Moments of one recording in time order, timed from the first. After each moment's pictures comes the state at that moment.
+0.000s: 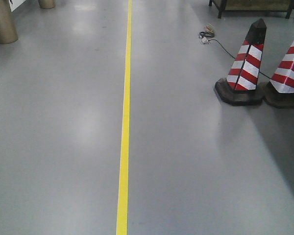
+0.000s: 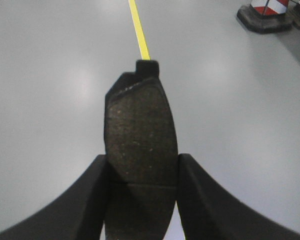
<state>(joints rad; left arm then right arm) -0.19 0.20 -0.53 0.10 0.97 -0.09 0.08 0.38 -0.55 -0.07 0.89 0.10</state>
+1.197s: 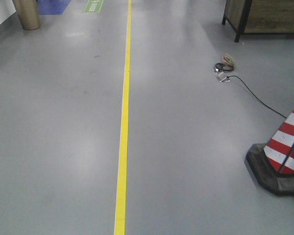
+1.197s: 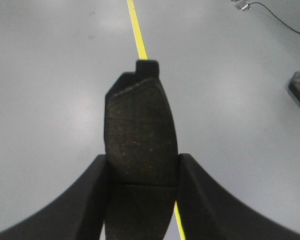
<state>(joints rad) -0.19 0.20 -0.53 0.10 0.97 -0.09 0.08 0.38 -0.55 -0.07 0.89 0.10</state>
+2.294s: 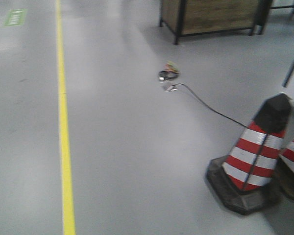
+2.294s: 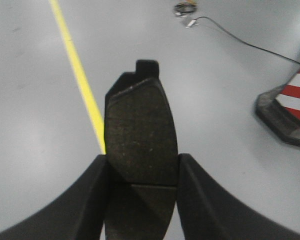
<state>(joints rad) -0.19 0.20 -0.53 0.10 0.97 -0.09 0.08 0.38 -0.55 -0.07 0.89 0.10</state>
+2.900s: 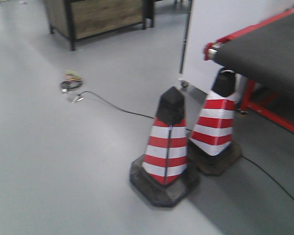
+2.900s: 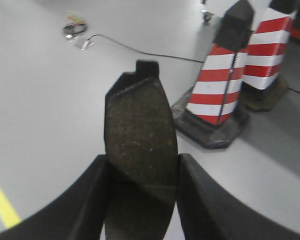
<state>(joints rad) -0.19 0.20 -0.53 0.10 0.97 -0.09 0.08 0.38 -0.55 -0.07 0.89 0.10</state>
